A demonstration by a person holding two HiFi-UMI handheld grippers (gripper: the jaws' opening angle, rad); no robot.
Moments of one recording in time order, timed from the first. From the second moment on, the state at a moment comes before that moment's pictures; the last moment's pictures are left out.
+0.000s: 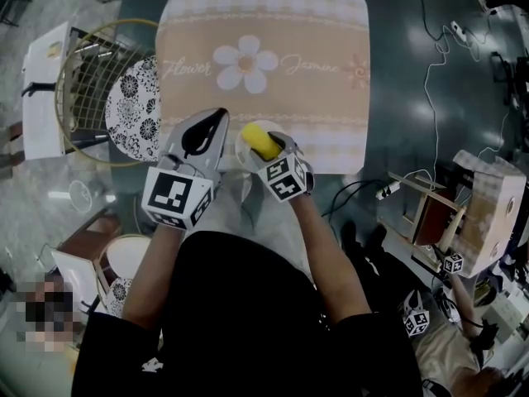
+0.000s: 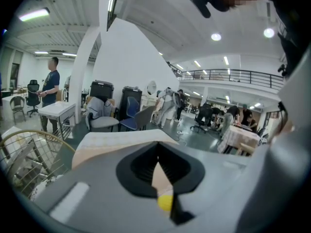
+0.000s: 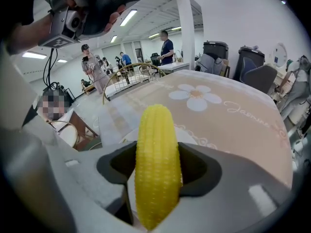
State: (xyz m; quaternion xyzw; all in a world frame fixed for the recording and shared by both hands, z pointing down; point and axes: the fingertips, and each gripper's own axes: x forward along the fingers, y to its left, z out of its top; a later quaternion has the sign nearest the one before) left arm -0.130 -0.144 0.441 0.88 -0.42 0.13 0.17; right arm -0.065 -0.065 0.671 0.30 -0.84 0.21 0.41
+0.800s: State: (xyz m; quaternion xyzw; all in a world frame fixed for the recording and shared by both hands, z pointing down) left arm -0.144 -0.150 0.434 0.89 -0.41 0.12 0.17; right arm -0.063 -0.063 0.688 0.30 -0.82 0.20 0.44
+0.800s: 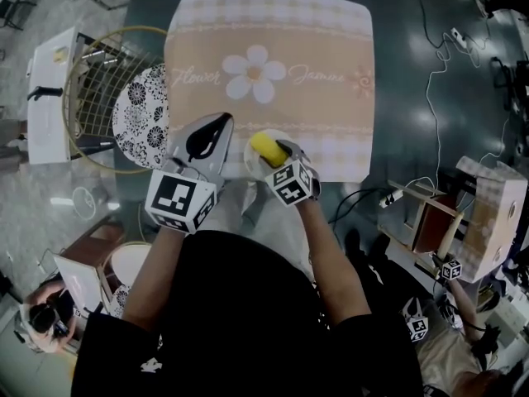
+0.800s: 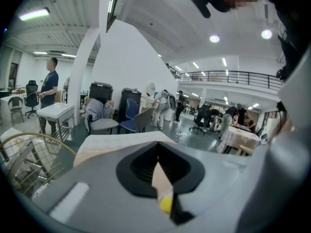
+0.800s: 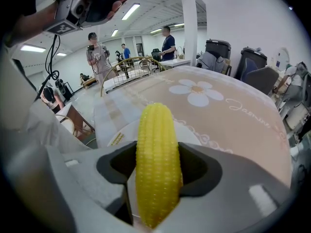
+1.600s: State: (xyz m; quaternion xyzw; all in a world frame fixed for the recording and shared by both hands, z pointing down) left arm -0.145 -0.141 0.430 0.90 -0.38 0.10 0.18; right arm -0.071 -0.075 0.635 0.32 -0.84 0.16 0.40
